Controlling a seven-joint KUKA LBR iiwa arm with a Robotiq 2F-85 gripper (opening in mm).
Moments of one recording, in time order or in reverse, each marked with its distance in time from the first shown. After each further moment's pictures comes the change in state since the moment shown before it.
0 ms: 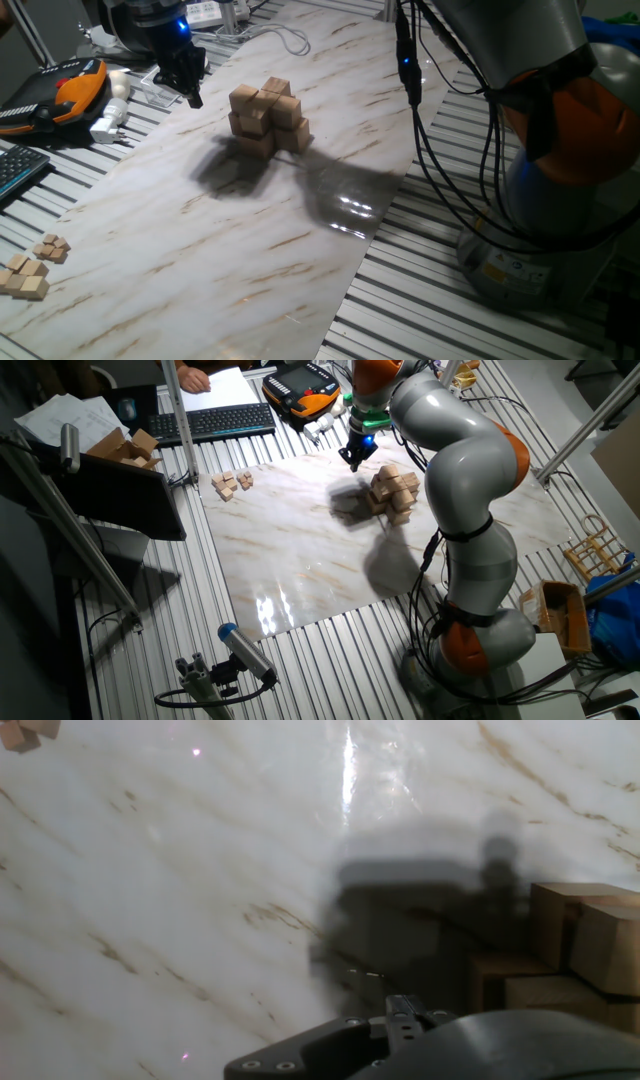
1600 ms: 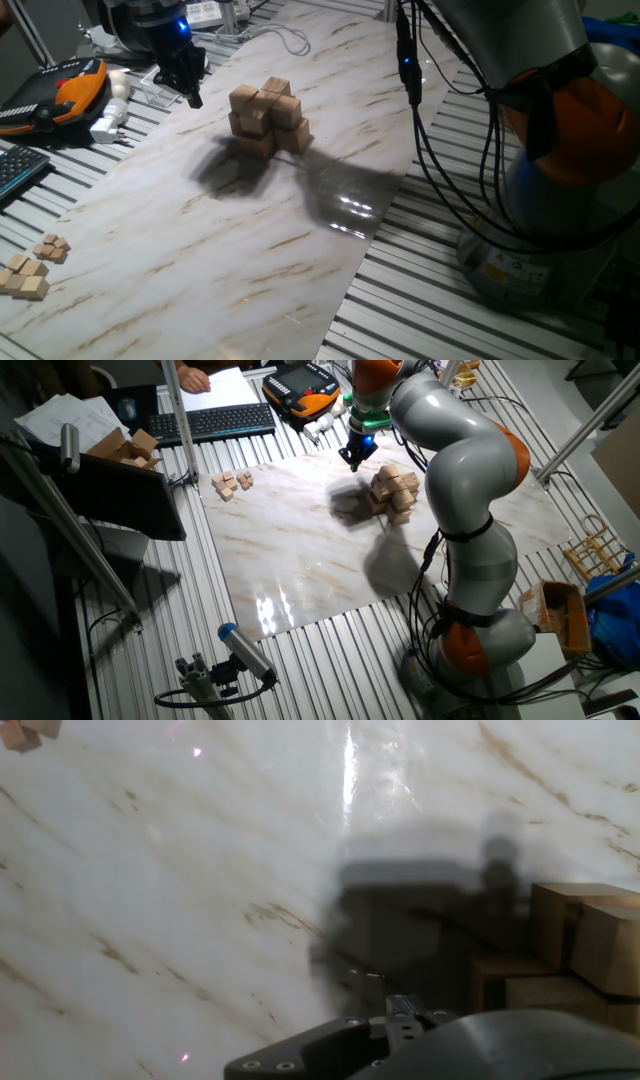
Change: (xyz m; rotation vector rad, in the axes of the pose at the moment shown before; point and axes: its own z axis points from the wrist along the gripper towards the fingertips) arm -0.001 0.000 0.000 0.001 -0.006 -0.001
